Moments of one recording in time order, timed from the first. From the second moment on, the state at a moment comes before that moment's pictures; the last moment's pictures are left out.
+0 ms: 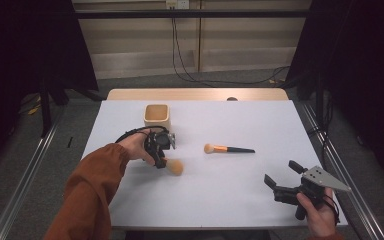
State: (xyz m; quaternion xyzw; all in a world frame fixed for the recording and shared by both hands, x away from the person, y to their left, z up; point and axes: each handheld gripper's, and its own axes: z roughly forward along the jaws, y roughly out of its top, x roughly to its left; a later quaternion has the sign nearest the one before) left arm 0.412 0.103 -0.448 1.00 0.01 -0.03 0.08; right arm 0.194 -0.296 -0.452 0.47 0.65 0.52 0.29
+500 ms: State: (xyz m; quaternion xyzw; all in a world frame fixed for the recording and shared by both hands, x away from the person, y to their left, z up) left arm 0.410 0.102 -0.447 1.00 0.04 -0.04 0.08; right arm 0.192 -0.297 -0.452 0.47 0.66 0.51 0.29
